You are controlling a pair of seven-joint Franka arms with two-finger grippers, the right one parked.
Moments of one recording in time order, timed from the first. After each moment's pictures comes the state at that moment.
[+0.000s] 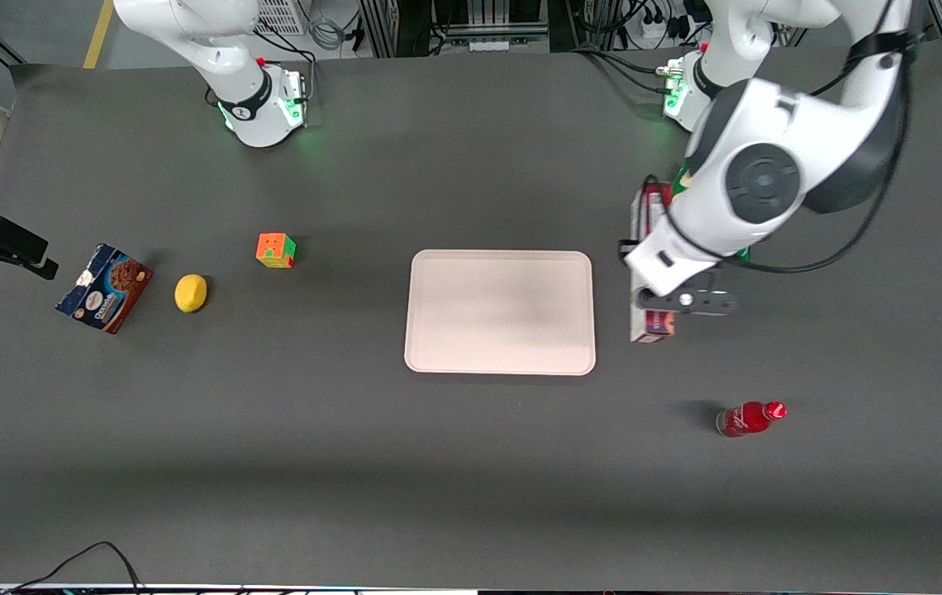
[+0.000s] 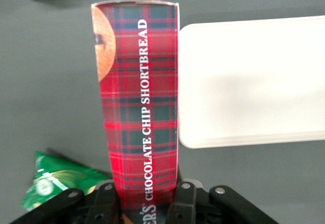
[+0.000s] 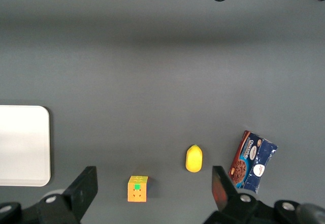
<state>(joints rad) -0.40 0.21 -0.04 -1.74 -0.08 1.78 -0.34</state>
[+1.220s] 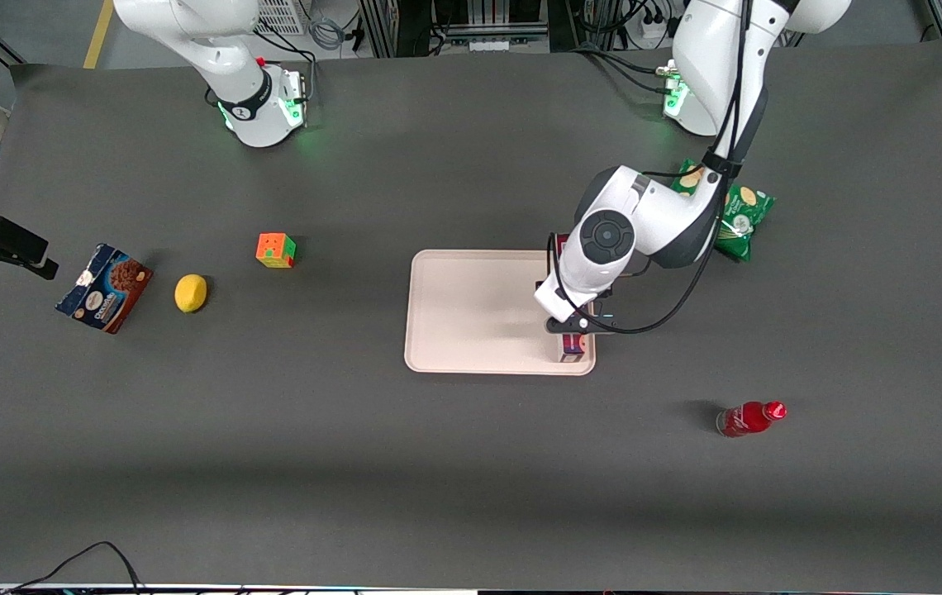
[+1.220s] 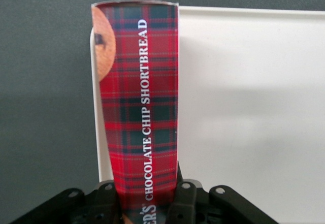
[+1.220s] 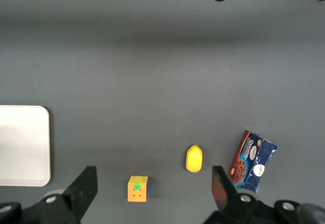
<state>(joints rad) -0.55 0.48 -0.06 -1.91 -0.08 2.32 -0.55</state>
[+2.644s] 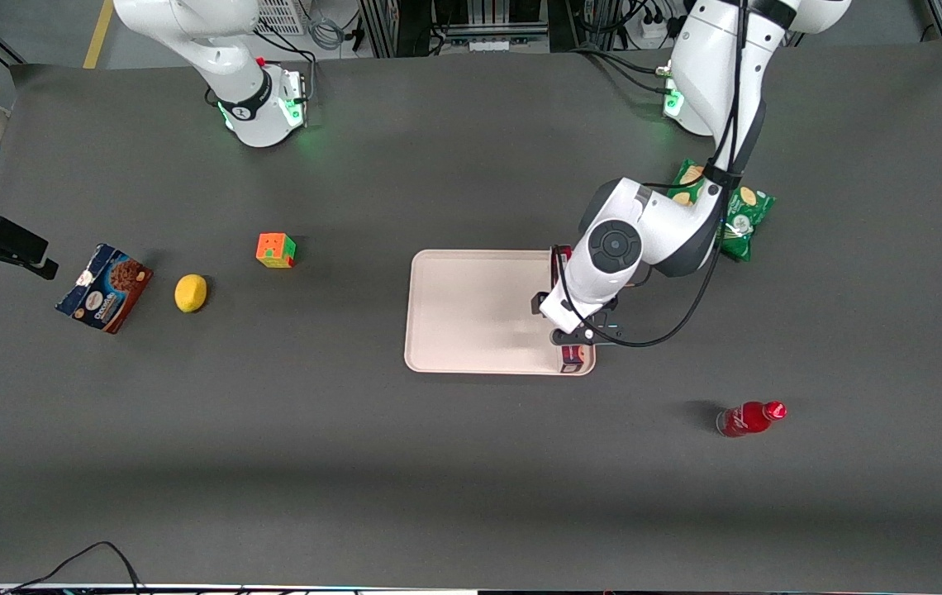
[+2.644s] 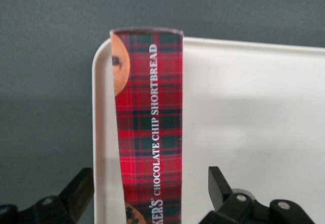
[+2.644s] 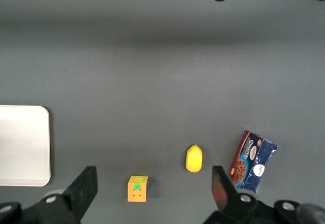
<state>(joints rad) -0.54 0.51 -0.04 -1.89 -0.10 2.39 -0.55</state>
